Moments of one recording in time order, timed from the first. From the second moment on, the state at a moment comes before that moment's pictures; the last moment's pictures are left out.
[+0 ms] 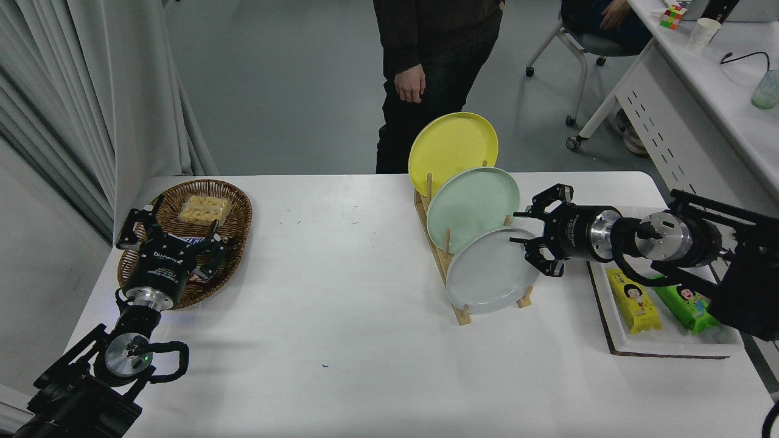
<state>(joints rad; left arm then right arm) -0.40 0.28 -1.19 -0.62 0.14 -0.57 -0.39 1.06 -0.59 0.13 1.12 0.41 -0.17 -0.27</state>
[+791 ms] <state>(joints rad) -0.40 0.28 -1.19 -0.62 0.14 -0.57 -0.39 1.07 -0.58 0.14 1.13 0.43 -0.18 -0.28</state>
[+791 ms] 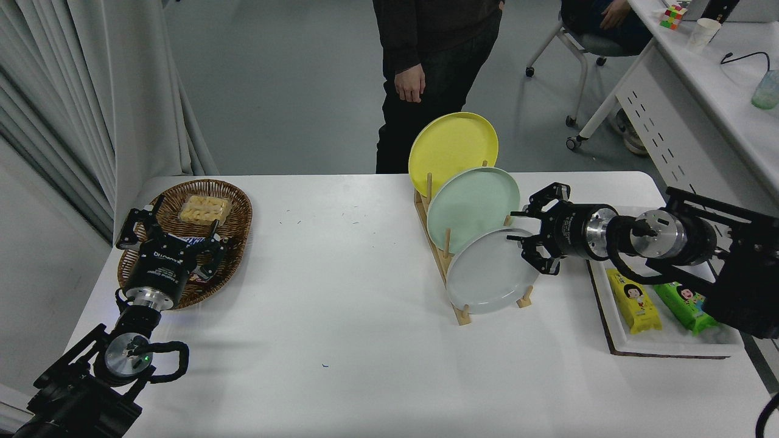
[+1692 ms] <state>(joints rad) -0.40 0.28 -1.19 -0.62 0.14 -0.57 -0.39 1.08 -0.59 0.13 1.15 0.44 -0.17 -0.28</state>
